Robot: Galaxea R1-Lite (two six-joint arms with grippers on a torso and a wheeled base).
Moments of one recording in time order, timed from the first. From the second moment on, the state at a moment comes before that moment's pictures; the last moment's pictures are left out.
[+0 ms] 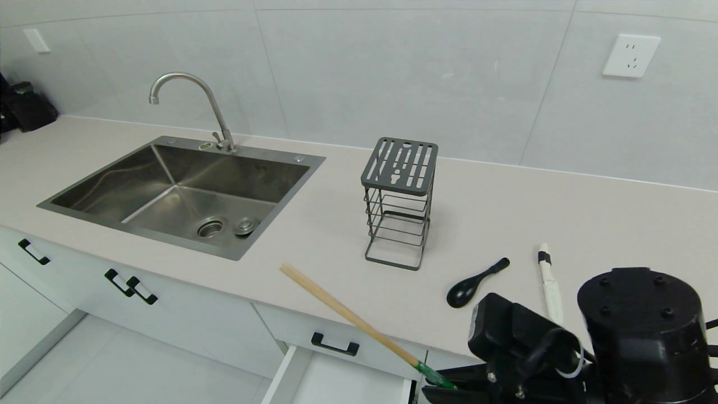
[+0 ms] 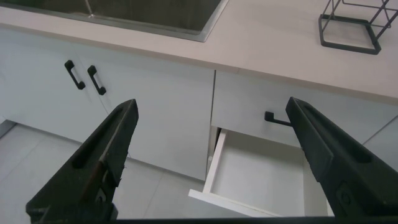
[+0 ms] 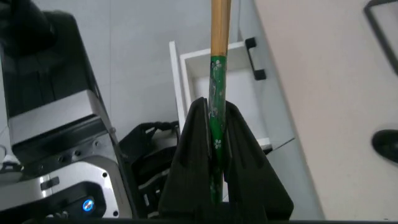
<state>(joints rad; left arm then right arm) 0.00 0.00 0.00 0.00 0.03 -0.03 0.98 1.54 -0.59 -0.48 0.13 -0.16</state>
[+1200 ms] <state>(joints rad) 0.00 0.00 0.00 0.00 0.03 -0.03 1.03 1.67 -0.73 -0.48 0.08 -0.25</state>
